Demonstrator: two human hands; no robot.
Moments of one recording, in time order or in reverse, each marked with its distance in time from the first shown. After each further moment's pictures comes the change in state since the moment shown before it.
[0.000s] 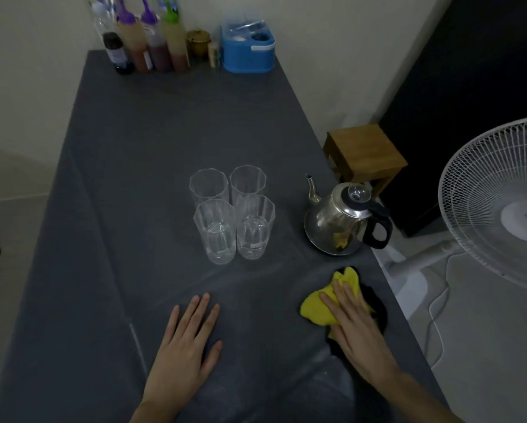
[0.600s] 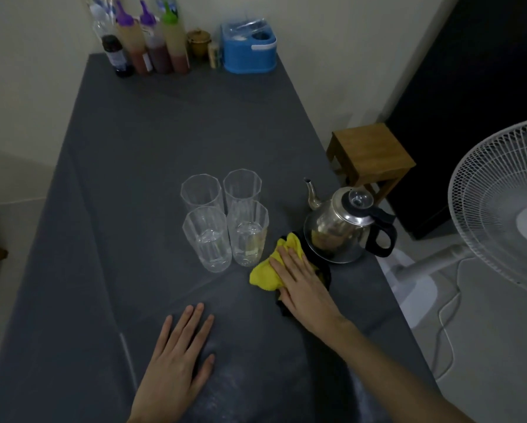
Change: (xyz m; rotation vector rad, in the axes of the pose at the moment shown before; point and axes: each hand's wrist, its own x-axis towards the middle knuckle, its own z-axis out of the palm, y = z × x) left_hand 0.003 -0.002 0.004 -0.001 0.068 0.055; right_hand 0.114 -0.043 0.005 -0.020 0.023 -0.168
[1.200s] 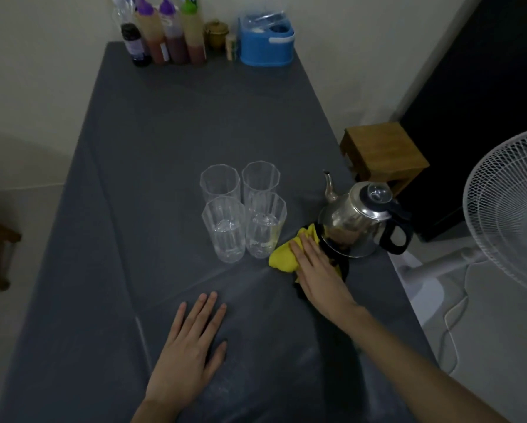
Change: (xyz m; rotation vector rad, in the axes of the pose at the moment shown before) left_hand -0.002 0.004 -0.004 -0.018 -0.010 -0.022; right_hand 0.009 0.010 0.000 0.056 0.008 0.062
